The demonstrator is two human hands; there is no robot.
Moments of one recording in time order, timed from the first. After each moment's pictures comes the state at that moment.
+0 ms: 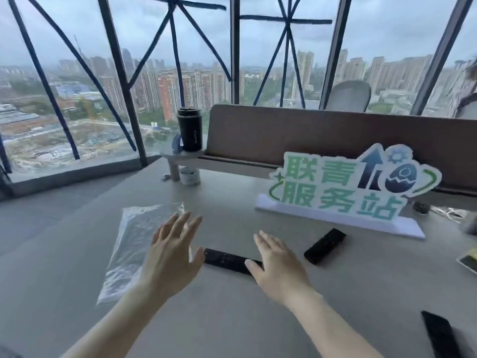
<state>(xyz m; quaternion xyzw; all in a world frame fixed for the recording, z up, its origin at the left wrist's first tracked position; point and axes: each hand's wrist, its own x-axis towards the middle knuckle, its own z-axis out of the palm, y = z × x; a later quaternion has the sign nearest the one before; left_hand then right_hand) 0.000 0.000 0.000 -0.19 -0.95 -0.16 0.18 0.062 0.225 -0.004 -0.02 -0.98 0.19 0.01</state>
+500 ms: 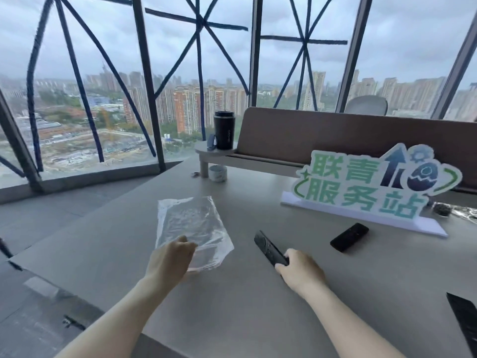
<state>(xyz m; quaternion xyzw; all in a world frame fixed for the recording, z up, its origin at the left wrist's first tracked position) 0.007 -0.103 -0.057 -0.14 -0.98 -0.06 0.11 0.084 0.176 -0.043 -0.19 -0.95 0.24 0.01</state>
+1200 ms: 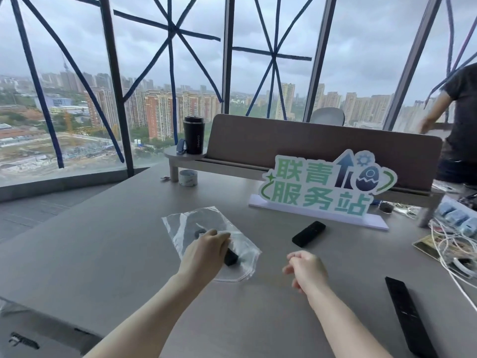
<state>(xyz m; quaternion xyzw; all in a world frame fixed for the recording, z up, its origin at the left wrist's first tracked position) 0.052 0.024 -0.029 -0.25 -0.91 -0.28 0.14 0.137 0.238 -0.034 -0.32 -0.78 0.53 0.11</state>
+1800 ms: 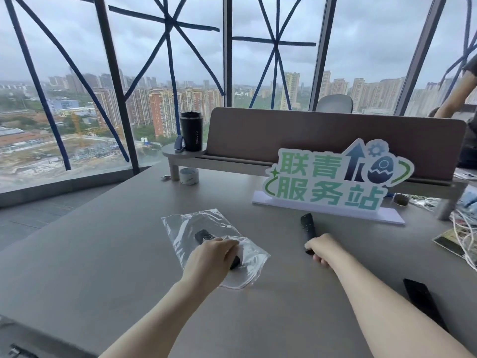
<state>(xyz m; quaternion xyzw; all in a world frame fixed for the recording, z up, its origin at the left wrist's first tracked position) 0.045 0.038 -0.033 -0.25 -0.92 -0.26 0.12 0.054 0.324 -0.044 -0.40 -0.82 0.42 -0.02</state>
